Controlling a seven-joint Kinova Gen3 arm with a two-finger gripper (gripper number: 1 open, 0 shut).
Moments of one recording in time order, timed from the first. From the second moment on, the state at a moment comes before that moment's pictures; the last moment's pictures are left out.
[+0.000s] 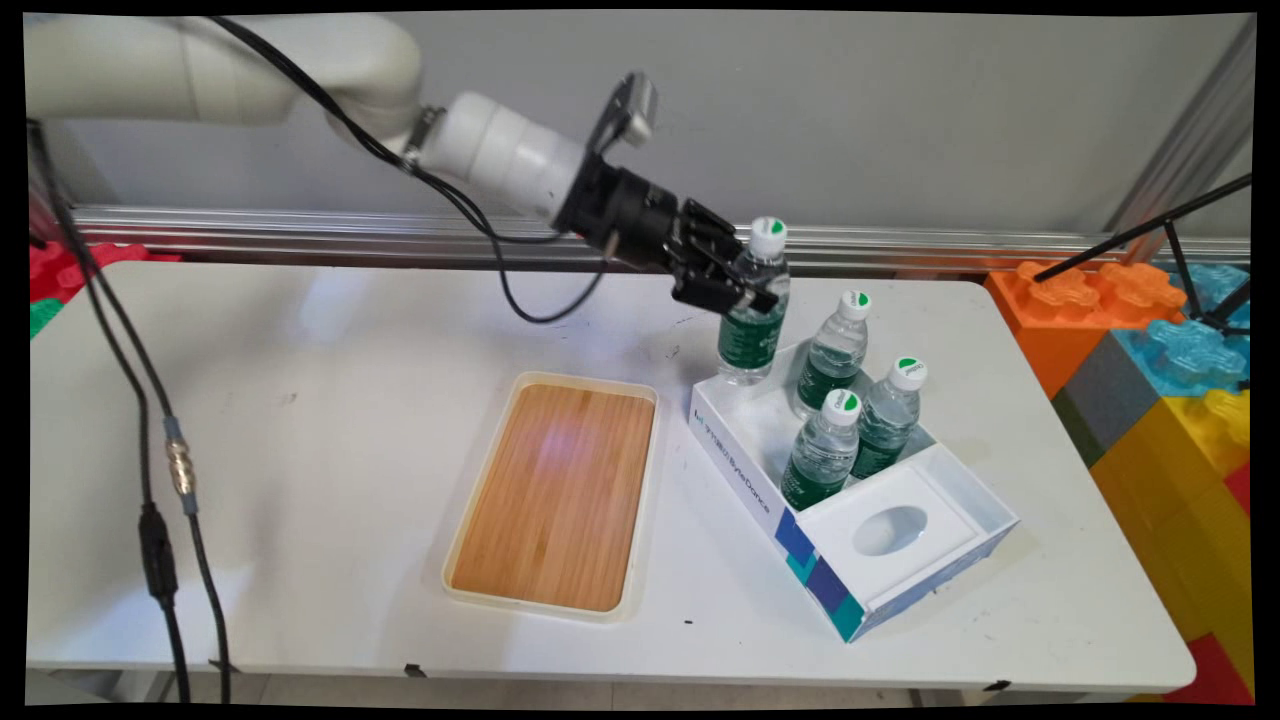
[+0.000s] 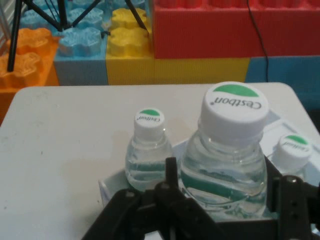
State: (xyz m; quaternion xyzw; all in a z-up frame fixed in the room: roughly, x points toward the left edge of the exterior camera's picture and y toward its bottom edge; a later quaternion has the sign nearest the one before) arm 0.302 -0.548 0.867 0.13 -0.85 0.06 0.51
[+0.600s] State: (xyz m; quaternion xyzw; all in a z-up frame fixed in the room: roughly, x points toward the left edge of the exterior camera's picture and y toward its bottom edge) arm 0.370 -0.481 0.922 0.12 -0.85 0.01 0.51
